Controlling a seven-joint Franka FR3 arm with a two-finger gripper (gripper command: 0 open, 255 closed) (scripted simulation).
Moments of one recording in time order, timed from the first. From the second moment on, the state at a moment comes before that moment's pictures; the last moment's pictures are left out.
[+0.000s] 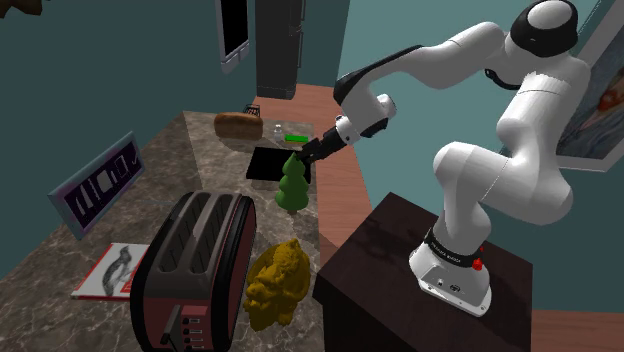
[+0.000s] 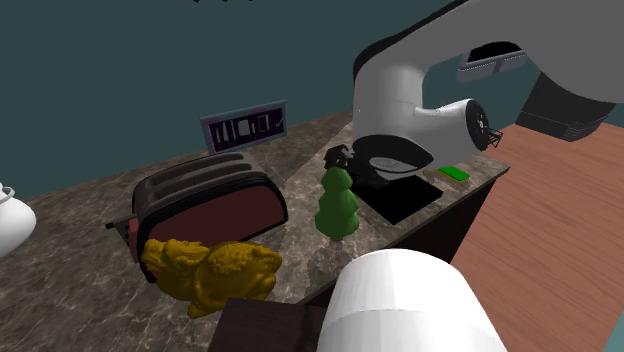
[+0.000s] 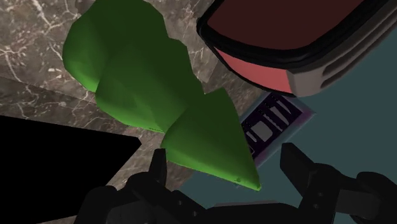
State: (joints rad) arm 1.50 -0.75 -1.52 -2.64 1.13 3.26 -1.27
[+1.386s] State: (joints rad) arm 1.50 -0.75 -1.51 -2.65 1.14 3.27 -1.28
